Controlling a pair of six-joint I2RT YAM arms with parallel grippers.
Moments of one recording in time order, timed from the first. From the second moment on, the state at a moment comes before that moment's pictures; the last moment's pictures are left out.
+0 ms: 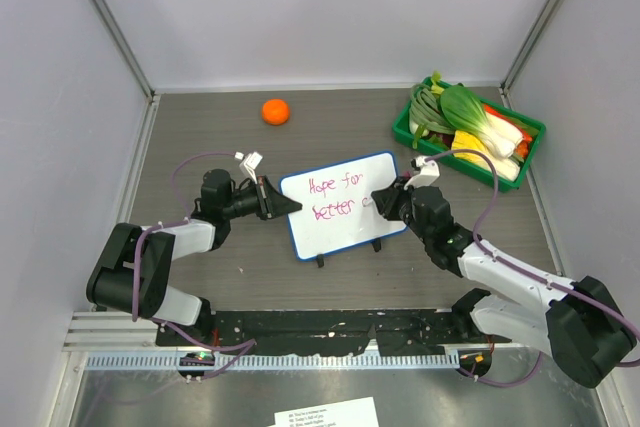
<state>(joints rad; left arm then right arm) -0.26 1.45 0.44 0.67 0.85 -0.69 0.60 1.04 0.42 0.30 0.16 0.58</state>
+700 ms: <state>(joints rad) -0.26 1.45 0.44 0.67 0.85 -0.69 0.60 1.04 0.49 0.28 0.24 0.57</state>
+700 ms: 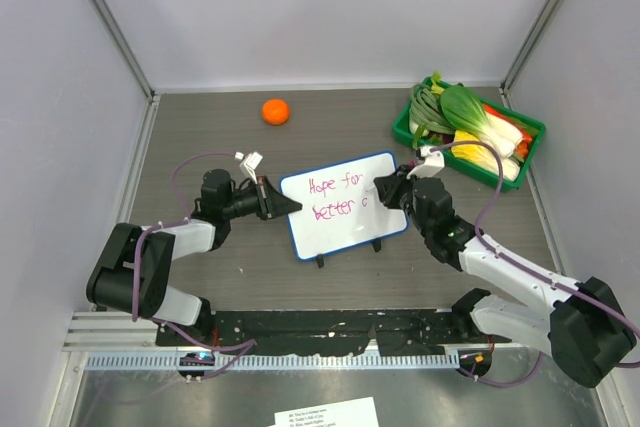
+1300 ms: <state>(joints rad) -0.26 1.45 0.44 0.67 0.85 -0.69 0.60 1.12 0.52 0.31 0.26 0.58</state>
